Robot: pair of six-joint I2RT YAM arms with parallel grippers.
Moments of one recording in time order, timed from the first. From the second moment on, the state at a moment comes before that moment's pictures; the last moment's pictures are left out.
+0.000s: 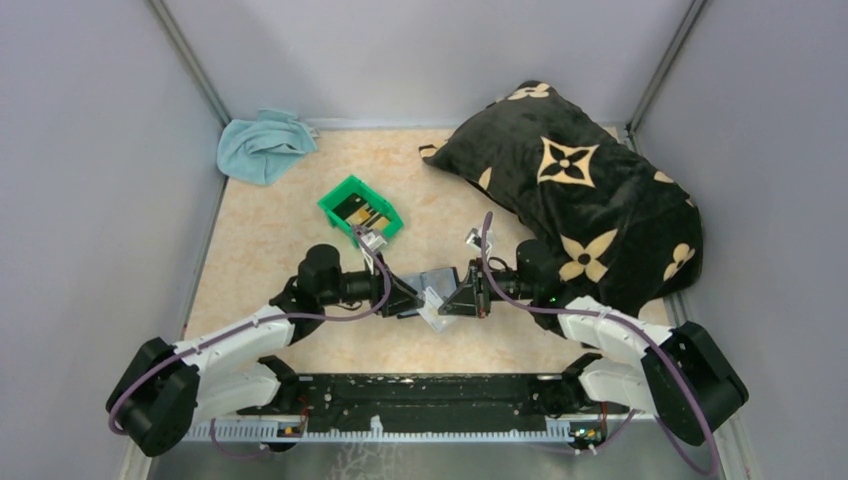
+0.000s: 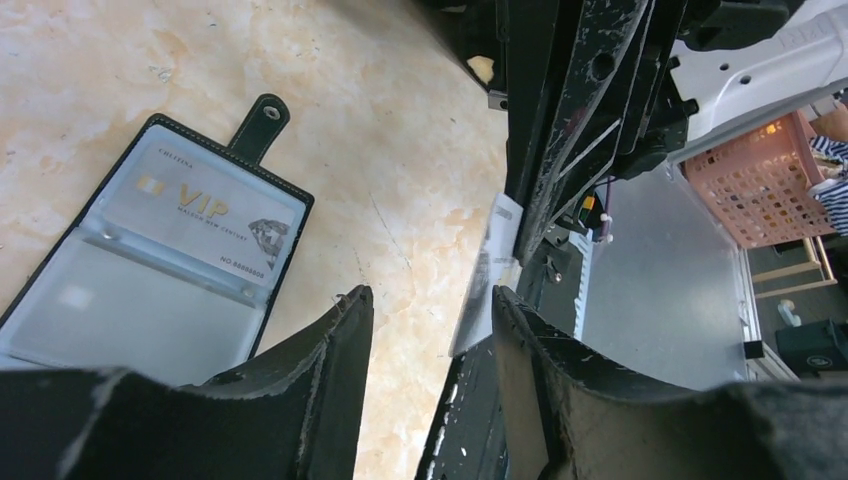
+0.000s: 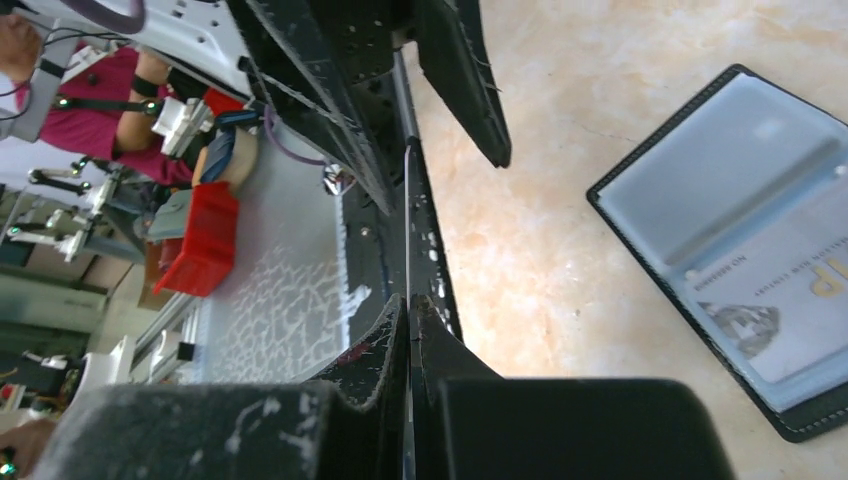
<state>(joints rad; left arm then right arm) -0.67 1.07 0.39 0.44 0.65 -0.49 0.59 1.12 0.37 0.47 -0.91 0.54</state>
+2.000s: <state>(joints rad) -0.71 0.95 0.16 1.09 0.36 -0.83 0.60 1.01 0.30 0.88 -0.69 0.70</state>
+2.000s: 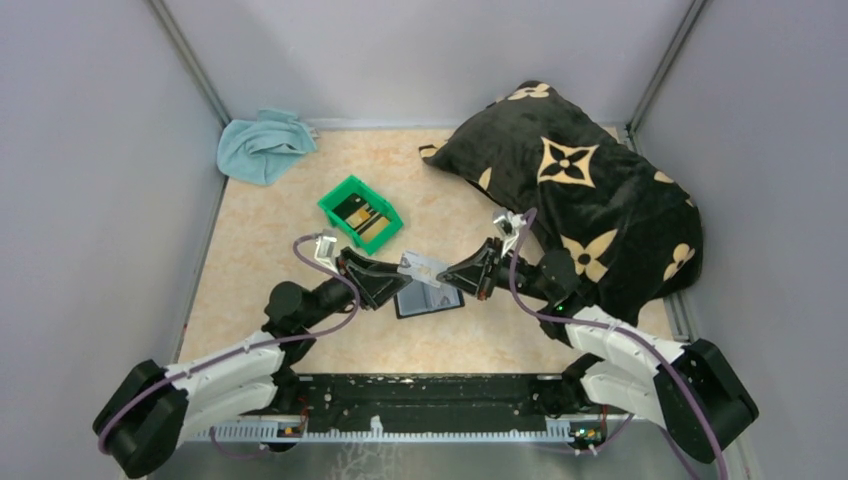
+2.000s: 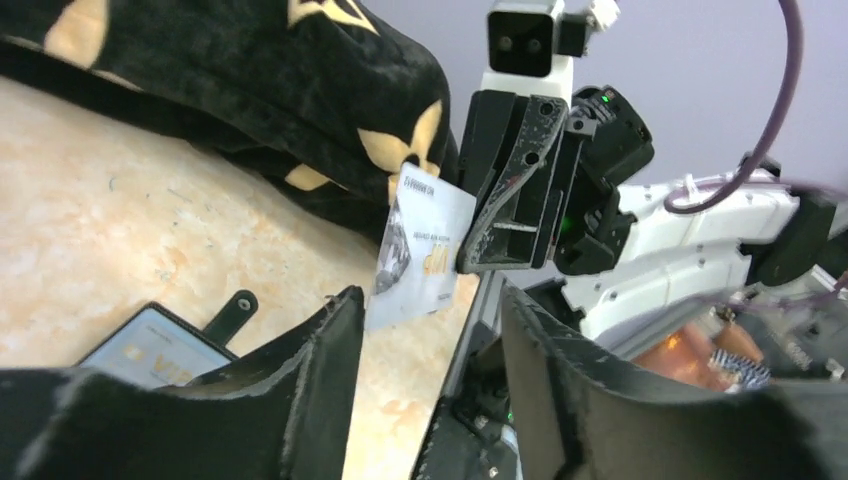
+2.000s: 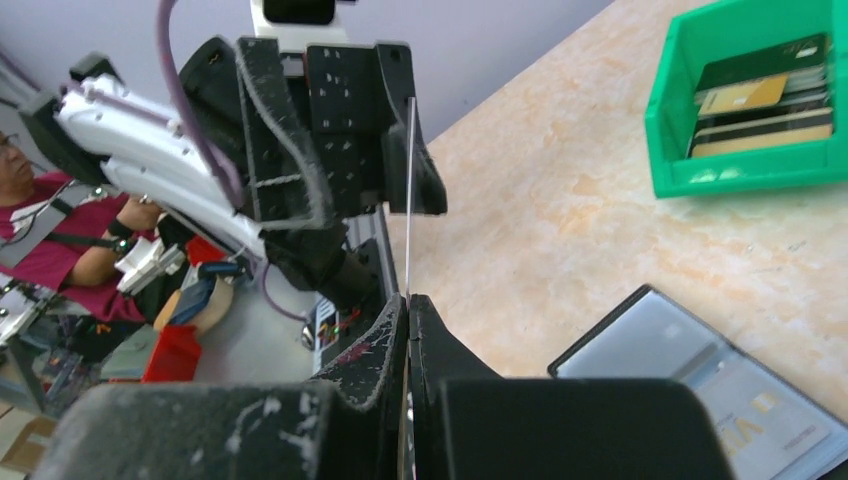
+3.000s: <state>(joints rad) -0.71 0.37 0.23 0.04 -0.24 -0.75 0.54 2.38 2.21 -0.79 -0.76 0.00</state>
